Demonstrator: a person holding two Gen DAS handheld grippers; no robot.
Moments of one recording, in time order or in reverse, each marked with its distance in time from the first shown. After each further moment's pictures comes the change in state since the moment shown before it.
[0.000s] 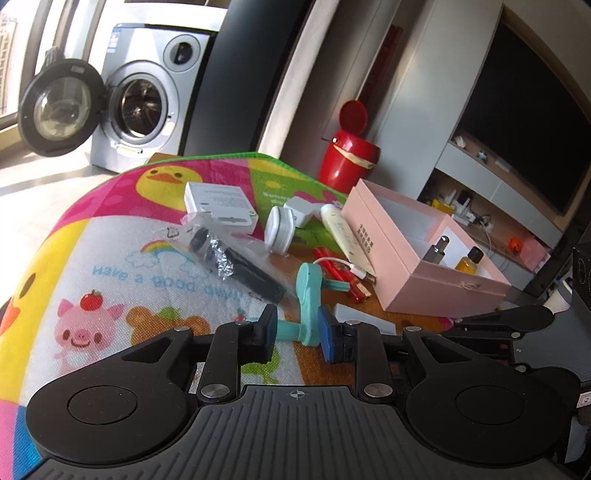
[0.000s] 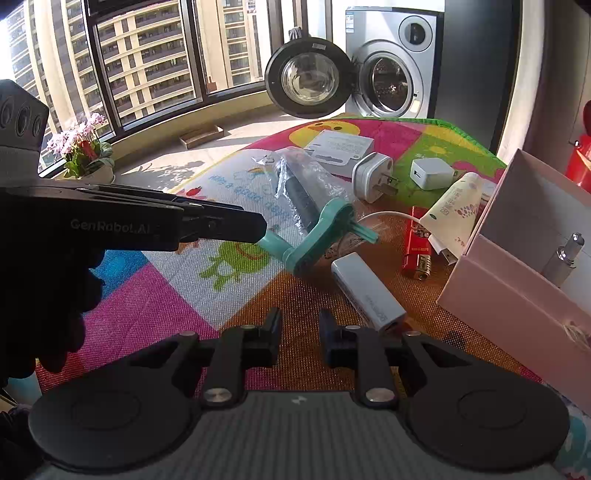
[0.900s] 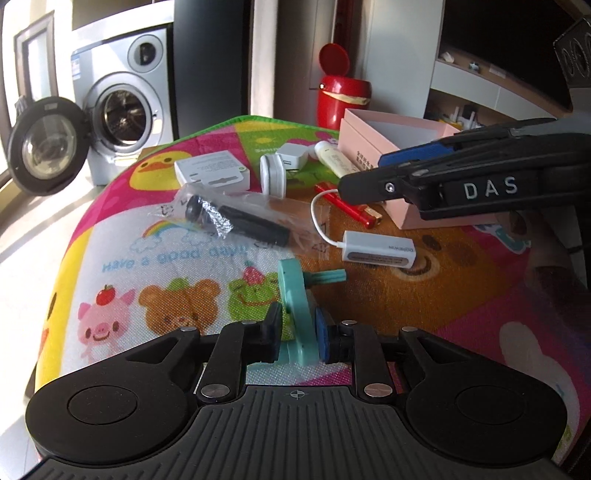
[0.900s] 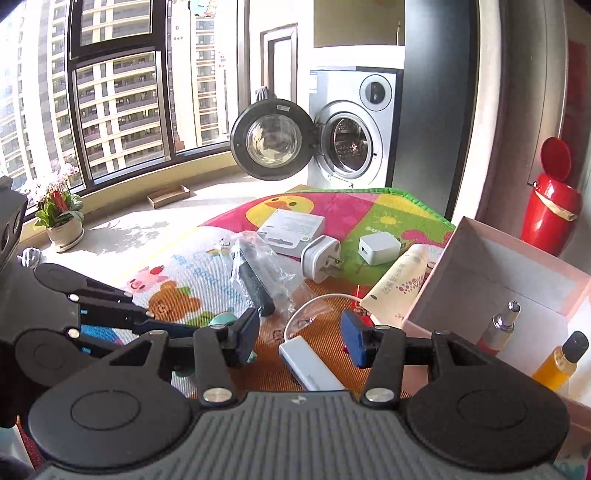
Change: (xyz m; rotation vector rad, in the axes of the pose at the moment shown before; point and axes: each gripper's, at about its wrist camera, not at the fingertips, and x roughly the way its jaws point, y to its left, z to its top) left arm 0.001 -0.017 -0.026 0.258 0.159 0.105; right arm -0.006 -0.016 0.050 0.043 -0.184 -0.073
